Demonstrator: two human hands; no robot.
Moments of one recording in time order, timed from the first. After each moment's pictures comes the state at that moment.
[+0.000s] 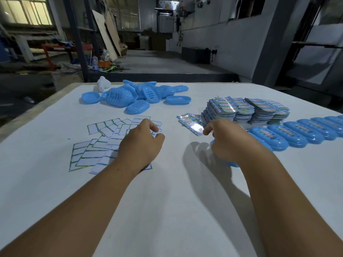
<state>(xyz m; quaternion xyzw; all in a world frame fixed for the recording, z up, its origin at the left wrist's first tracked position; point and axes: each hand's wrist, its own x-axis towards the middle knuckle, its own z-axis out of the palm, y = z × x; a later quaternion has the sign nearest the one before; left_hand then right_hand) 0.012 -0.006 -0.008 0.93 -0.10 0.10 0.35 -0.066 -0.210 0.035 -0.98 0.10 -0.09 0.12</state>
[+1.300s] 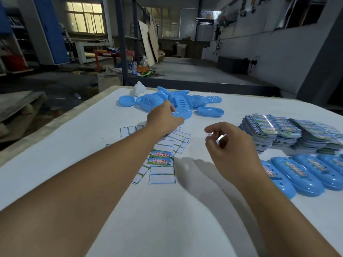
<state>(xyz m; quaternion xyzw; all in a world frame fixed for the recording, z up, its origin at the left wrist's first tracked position) 0.140 -0.004 0.014 0.93 -0.06 0.16 0.32 -0.035 -0.164 0.013 -0.86 -0.04 -0.30 0.40</state>
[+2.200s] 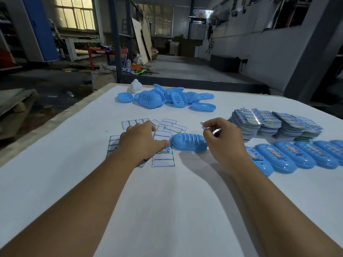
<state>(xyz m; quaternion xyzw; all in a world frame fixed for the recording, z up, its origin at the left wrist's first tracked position) 0.013 0.055 0.003 0.97 -0.03 0.10 0.20 -0.033 -0.167 0.005 -0.85 0.02 -0.29 0.44</state>
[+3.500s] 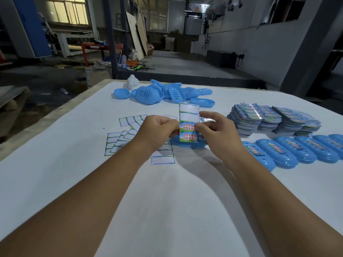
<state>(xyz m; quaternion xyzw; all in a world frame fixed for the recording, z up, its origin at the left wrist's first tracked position) -0.007 0.026 0.022 0.77 -0.11 0.01 0.63 -0.037 -0.151 0.016 -0.77 0.00 -0.18 0.60</state>
